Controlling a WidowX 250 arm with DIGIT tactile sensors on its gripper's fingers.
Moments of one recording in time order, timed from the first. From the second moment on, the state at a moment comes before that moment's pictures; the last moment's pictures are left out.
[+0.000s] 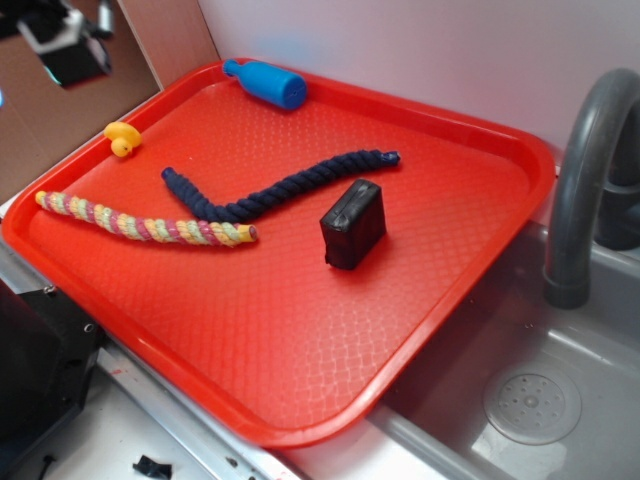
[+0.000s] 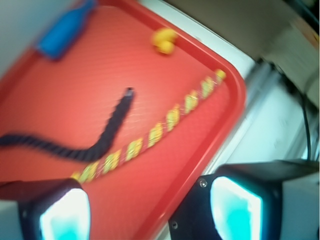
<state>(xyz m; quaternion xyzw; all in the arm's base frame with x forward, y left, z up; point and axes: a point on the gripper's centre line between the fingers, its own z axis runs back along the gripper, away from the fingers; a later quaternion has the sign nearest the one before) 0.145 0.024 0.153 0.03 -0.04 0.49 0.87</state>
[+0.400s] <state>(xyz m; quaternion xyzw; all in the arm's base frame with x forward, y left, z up) 0.150 0.045 0.087 0.07 -0.01 0.69 0.72</state>
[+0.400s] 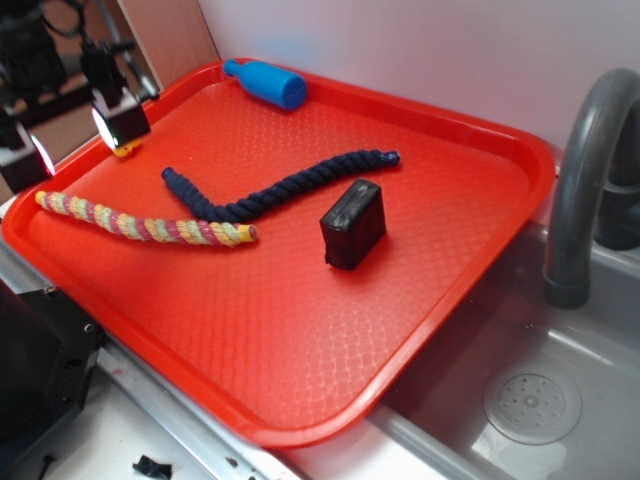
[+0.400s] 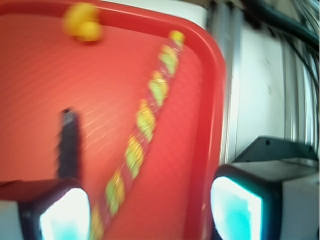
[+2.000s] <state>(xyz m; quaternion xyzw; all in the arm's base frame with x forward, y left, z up) 0.164 0.059 0.012 0.11 -0.07 0.76 0.64</state>
